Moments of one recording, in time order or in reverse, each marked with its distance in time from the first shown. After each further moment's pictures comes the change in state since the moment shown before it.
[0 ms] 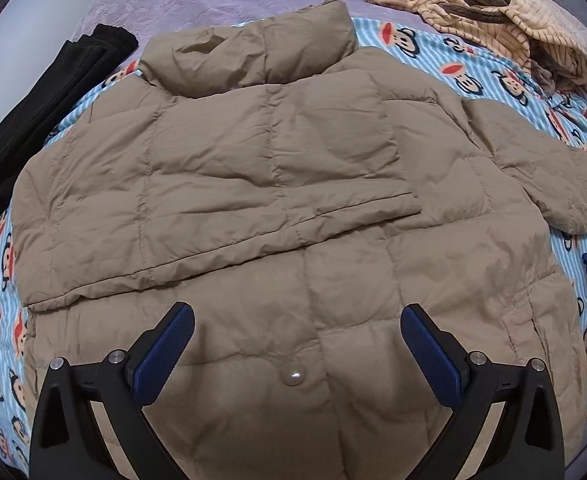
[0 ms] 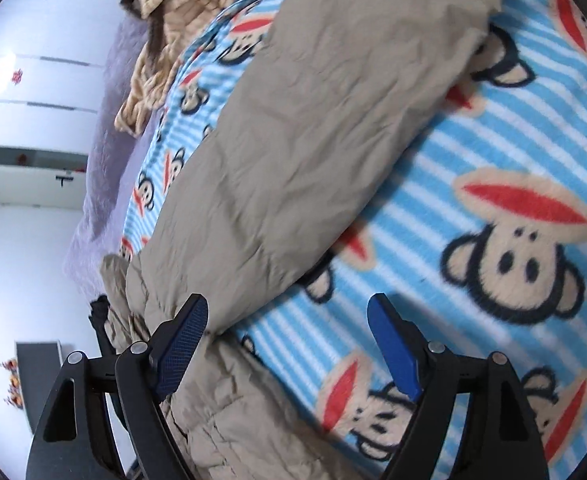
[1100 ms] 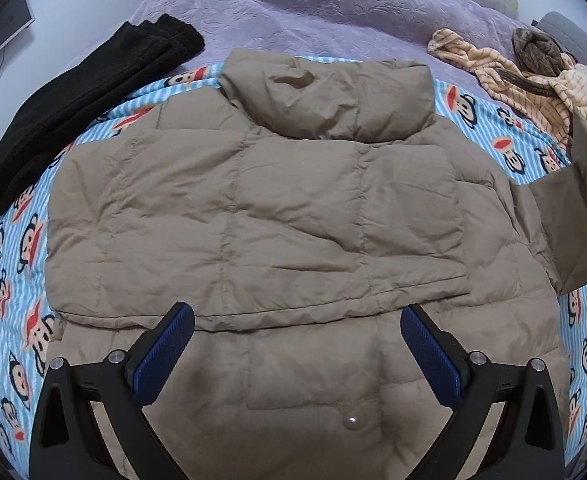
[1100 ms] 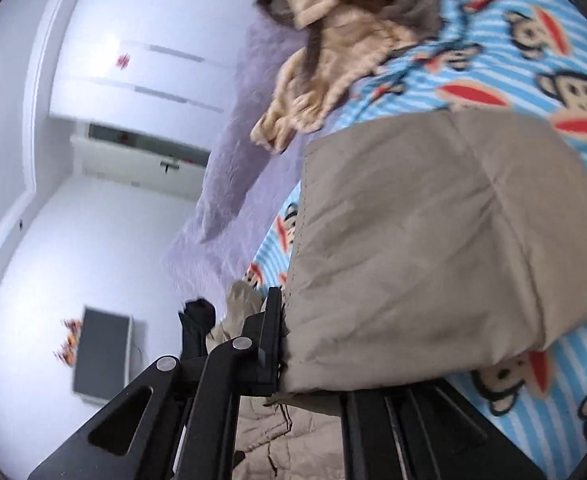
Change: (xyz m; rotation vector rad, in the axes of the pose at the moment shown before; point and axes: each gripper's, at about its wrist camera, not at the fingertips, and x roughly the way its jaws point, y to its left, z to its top) left arm -0.011 0.071 0.024 -0.192 -0.094 0.036; right arm 0.009 0.156 0.034 -0.311 -0.021 0.368
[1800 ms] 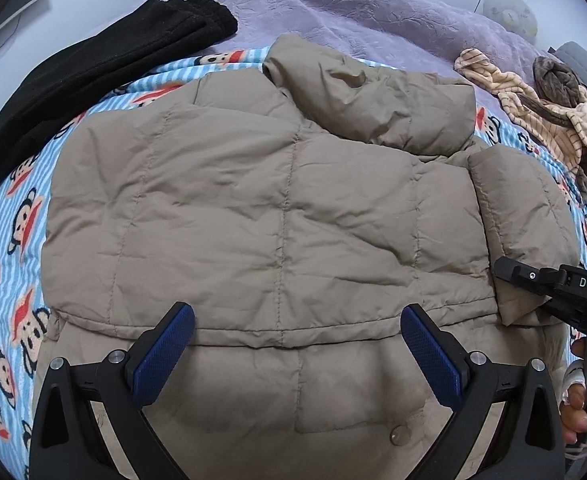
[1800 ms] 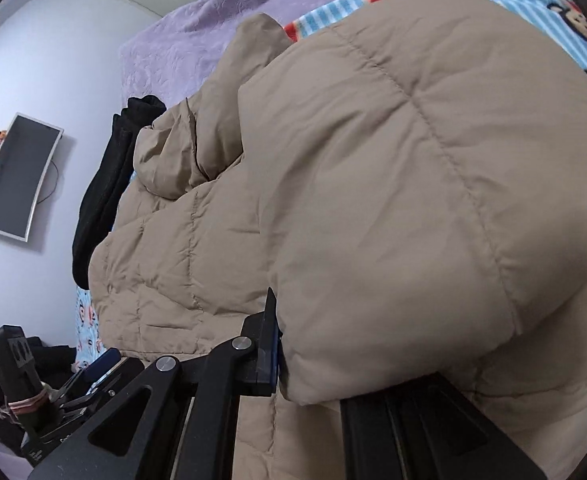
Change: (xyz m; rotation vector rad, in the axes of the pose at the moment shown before) left arm 0.019 0.036 0.003 -0.078 -0.006 -0.041; right arm 0.185 0.048 -0.150 -0.321 0.465 -0.239
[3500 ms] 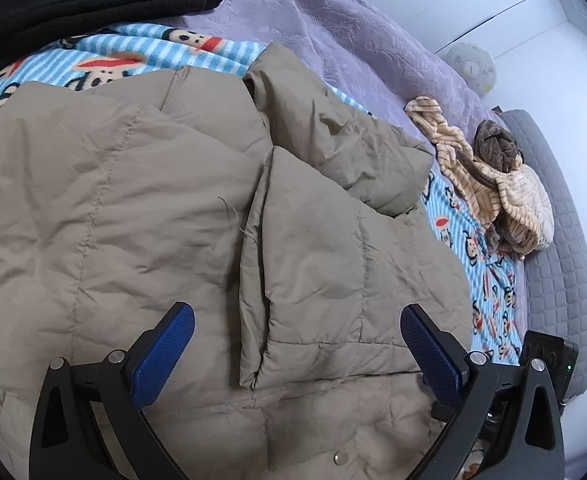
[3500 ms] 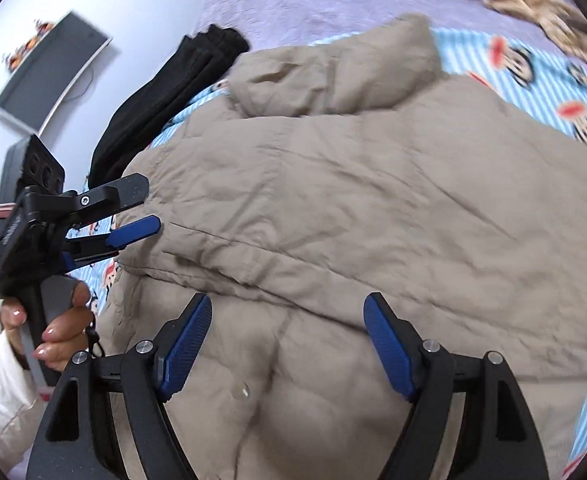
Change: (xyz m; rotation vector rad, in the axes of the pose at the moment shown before) left arm 0.026 0.051 0.051 -0.168 0.077 -0.435; right arm 0.003 0.096 -0.048 -0.312 0.092 -0.047
